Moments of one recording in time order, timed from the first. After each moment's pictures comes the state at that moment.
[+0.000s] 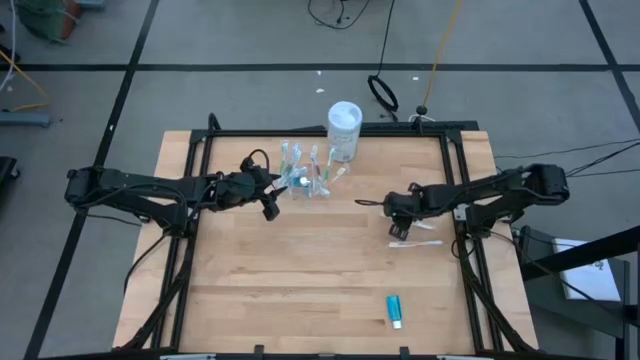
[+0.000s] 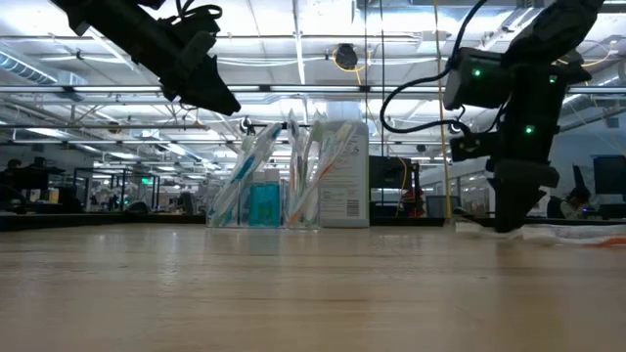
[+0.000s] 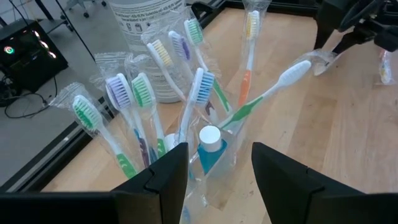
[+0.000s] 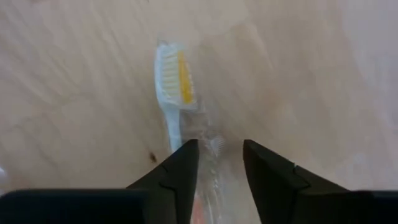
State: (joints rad) left arm 0.05 1.10 0.66 -0.10 -0.44 -0.13; right arm -0.08 1.38 0.56 -0.55 0.19 0.37
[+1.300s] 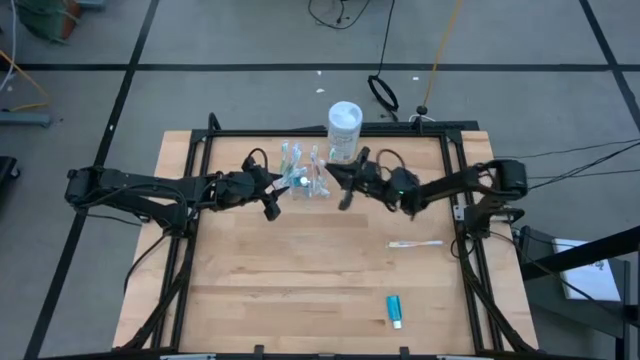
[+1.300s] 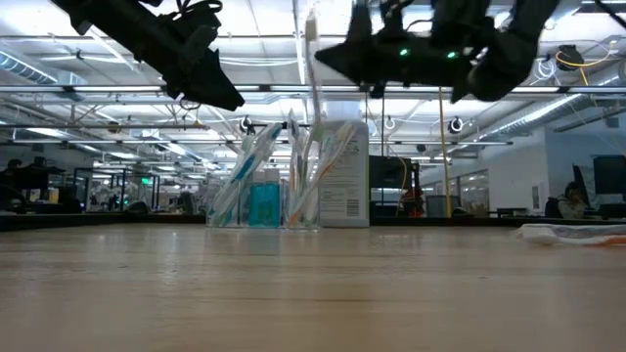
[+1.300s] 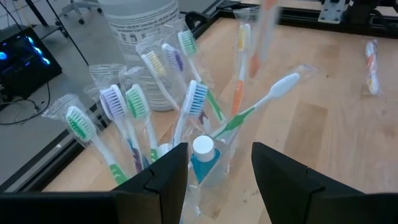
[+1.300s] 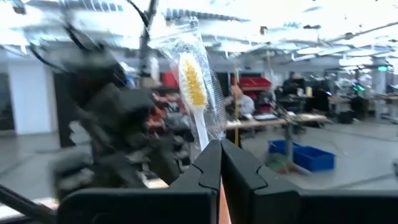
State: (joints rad) left arm 0.05 1.10 0.66 -0.06 -0.42 -0.13; right arm -0.13 1.66 0.68 1.31 0.18 0.00
